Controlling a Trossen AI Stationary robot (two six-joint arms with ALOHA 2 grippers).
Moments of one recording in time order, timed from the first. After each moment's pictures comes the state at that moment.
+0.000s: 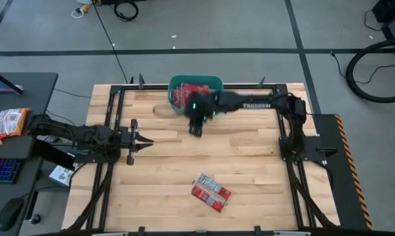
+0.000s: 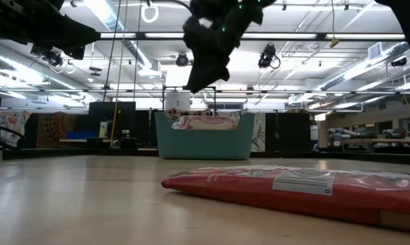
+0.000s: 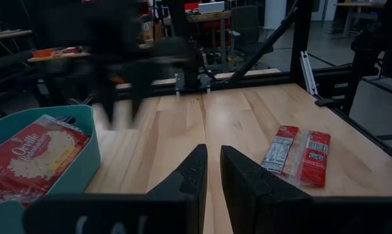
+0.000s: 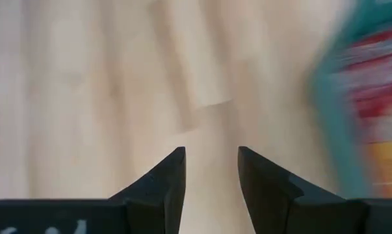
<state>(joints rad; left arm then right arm) -0.25 0.36 0.22 0.05 -0.27 0.06 -0.17 1.94 1.70 -0.72 -0.07 0.11</state>
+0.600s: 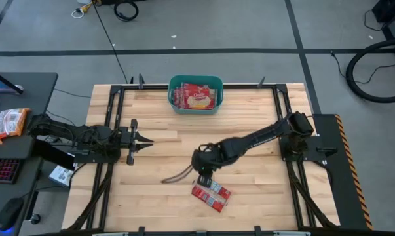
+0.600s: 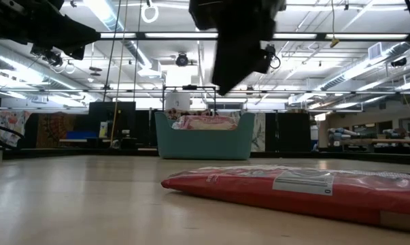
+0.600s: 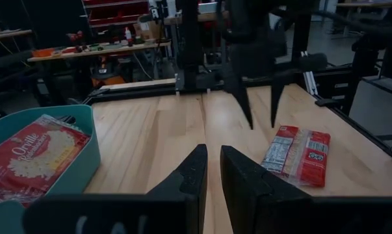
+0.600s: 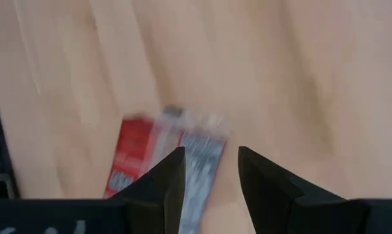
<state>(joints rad) -0.25 0.36 0.22 0.05 -0.27 0.06 0.28 1.94 1.57 -0.76 0.05 0.61</state>
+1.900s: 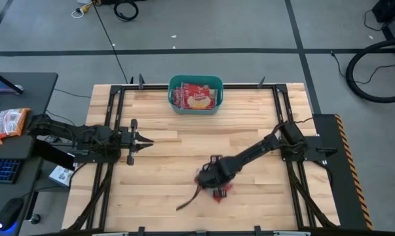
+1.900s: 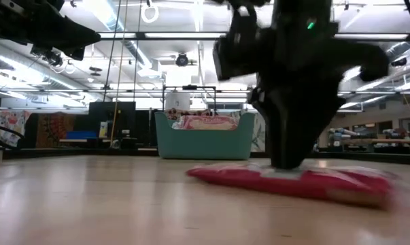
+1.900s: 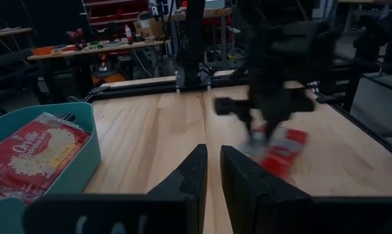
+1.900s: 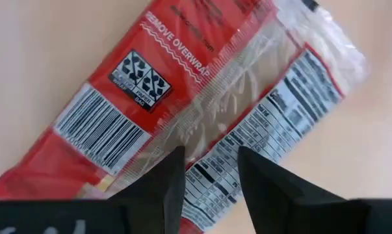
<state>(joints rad) -0.25 0.36 0.22 0.04 -0.27 0.06 0.36 2.10 1.49 -0.86 0.11 0.35</state>
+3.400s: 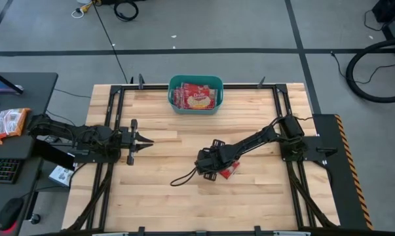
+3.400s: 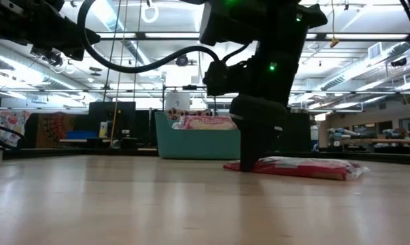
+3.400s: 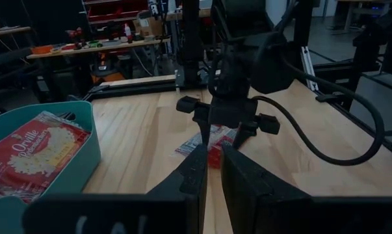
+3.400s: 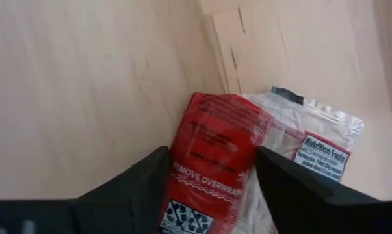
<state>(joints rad) -0.25 0.36 0.22 0.03 -0.27 0.06 0.25 2.07 1.37 -0.73 0.32 0.53</state>
